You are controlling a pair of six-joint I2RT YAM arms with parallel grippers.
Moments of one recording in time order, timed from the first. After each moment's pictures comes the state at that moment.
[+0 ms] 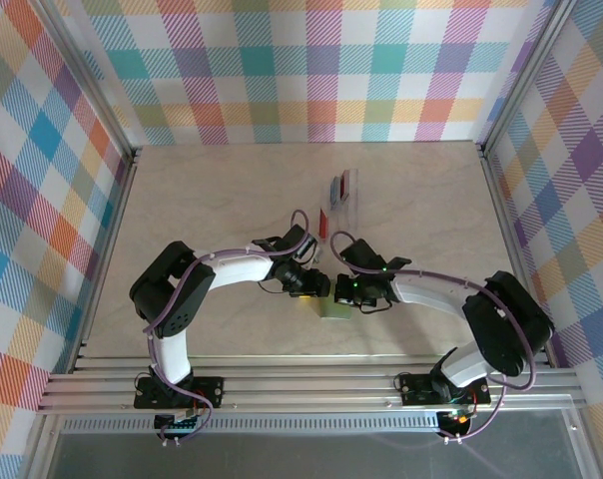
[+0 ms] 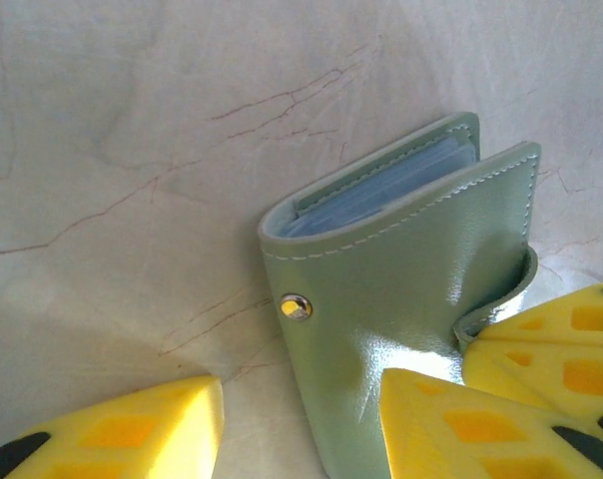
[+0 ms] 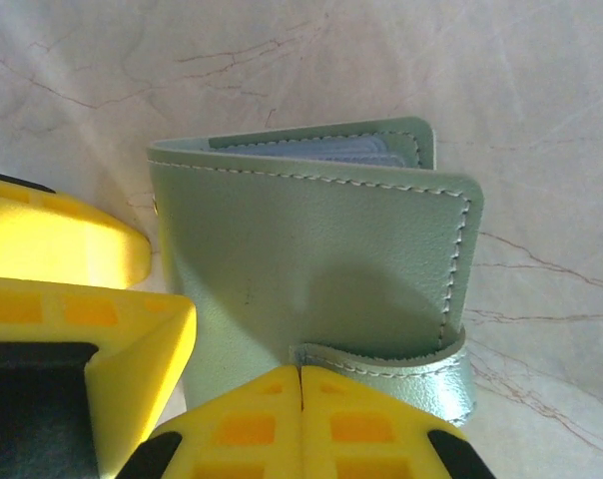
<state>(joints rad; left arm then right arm) -0.76 1.86 1.08 -0.36 0.42 -0.61 0.73 1.51 0.73 -0.41 -0.18 0.80</state>
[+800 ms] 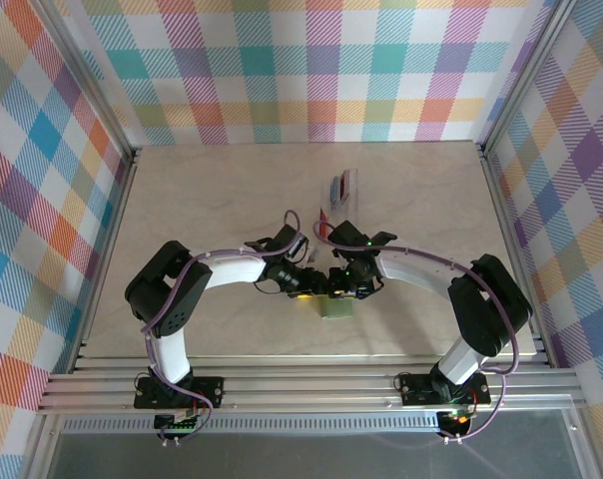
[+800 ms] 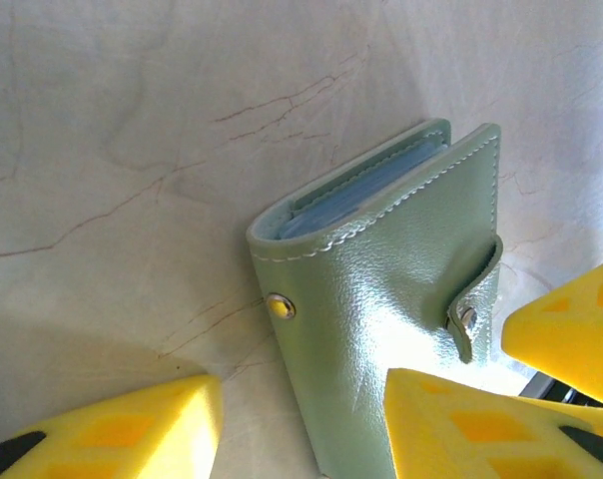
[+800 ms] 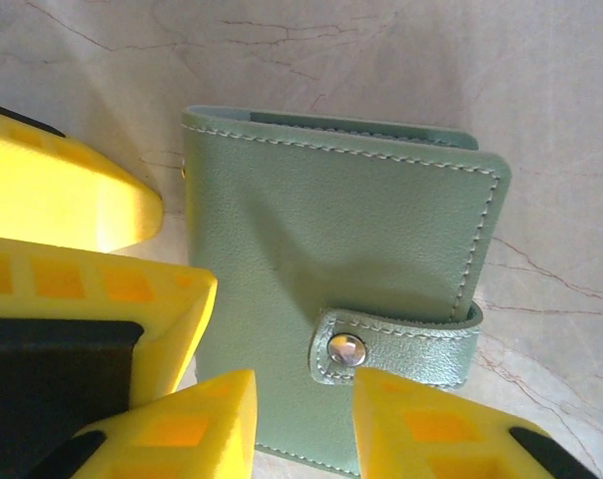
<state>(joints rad) -0.72 1.84 1.00 -0.25 0.52 -0.63 0.72 1.62 1.02 -0.73 -0.19 0.58</state>
